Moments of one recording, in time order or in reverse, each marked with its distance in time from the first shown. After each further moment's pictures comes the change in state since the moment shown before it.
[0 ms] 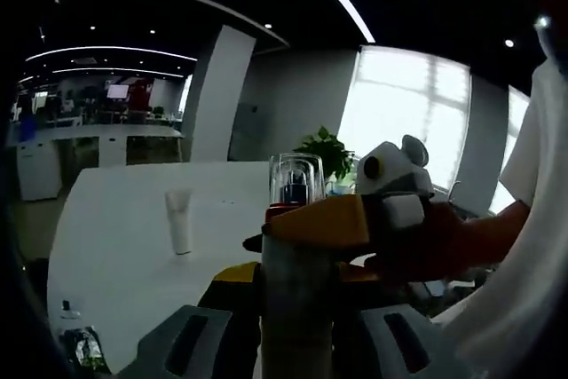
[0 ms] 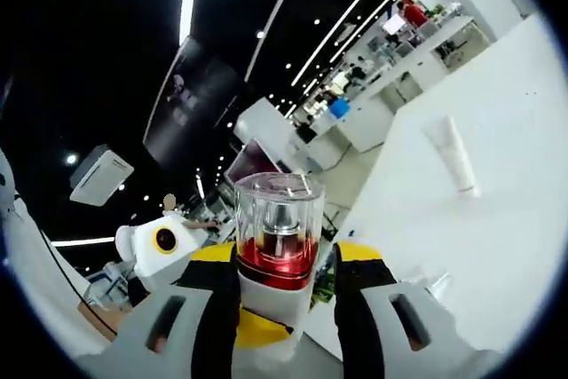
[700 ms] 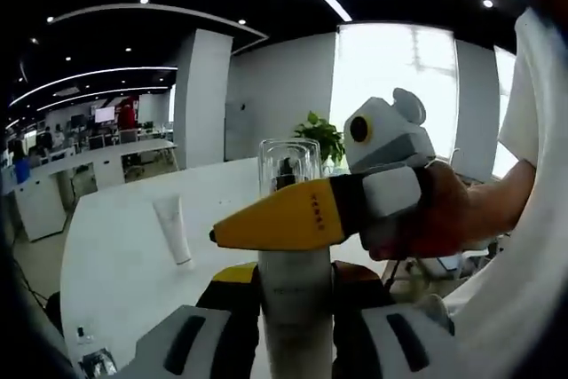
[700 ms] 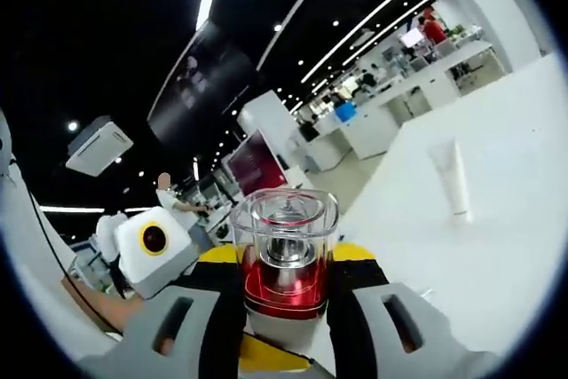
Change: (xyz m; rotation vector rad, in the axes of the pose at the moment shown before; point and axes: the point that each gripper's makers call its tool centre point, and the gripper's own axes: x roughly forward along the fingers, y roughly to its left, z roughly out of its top) left arm 0.016 -0.014 -0.008 0.139 0.028 0.004; right arm -0.009 0.003 0.005 -0.159 0.026 -0.007
